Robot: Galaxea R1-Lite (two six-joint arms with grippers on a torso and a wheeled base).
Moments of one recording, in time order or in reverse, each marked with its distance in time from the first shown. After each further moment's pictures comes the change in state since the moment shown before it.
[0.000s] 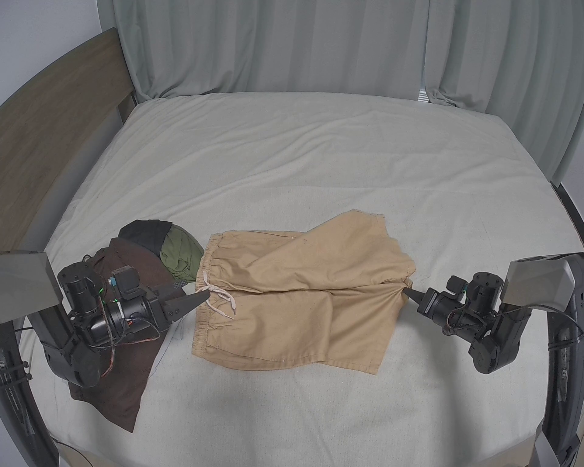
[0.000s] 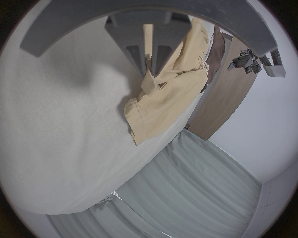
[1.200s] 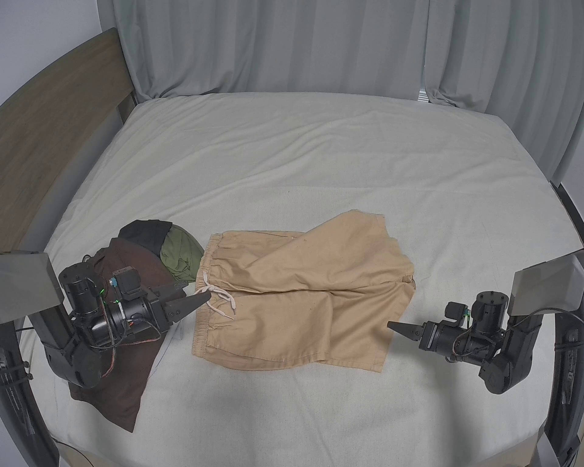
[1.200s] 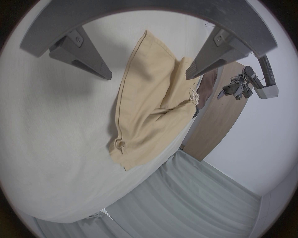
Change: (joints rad) left arm -0.003 0.005 -0.001 0.000 -0.001 0.001; right arm 0.042 -0.076 0.247 0.001 0.111 -0.116
